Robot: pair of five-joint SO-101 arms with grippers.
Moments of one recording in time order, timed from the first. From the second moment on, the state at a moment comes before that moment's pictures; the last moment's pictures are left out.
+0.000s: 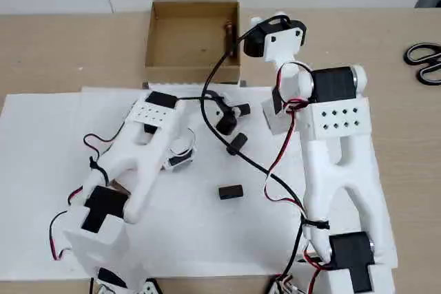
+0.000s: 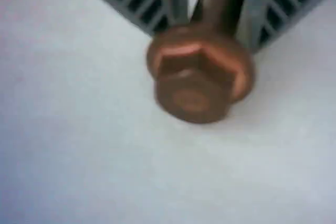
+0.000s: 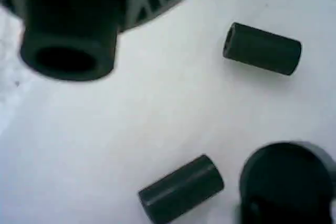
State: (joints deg) left arm 12.4 16.5 12.4 79.2 -37.8; right arm -11.3 -8.8 -10.8 98.3 11.0
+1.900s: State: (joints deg) left arm 12.2 -102.5 74.9 55.4 29.2; right arm -31.2 -87.2 64.3 57.1 -3.2
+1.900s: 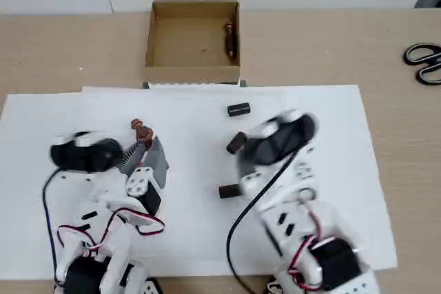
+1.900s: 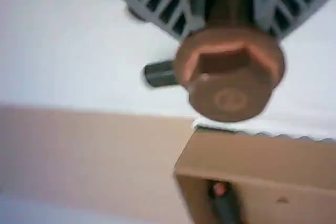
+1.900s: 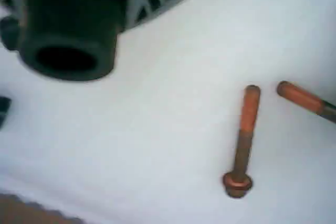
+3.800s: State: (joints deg) left arm 29.2 -103.4 77.8 62.8 34.6; right arm -47.6 -102.9 90.9 38.9 4.6
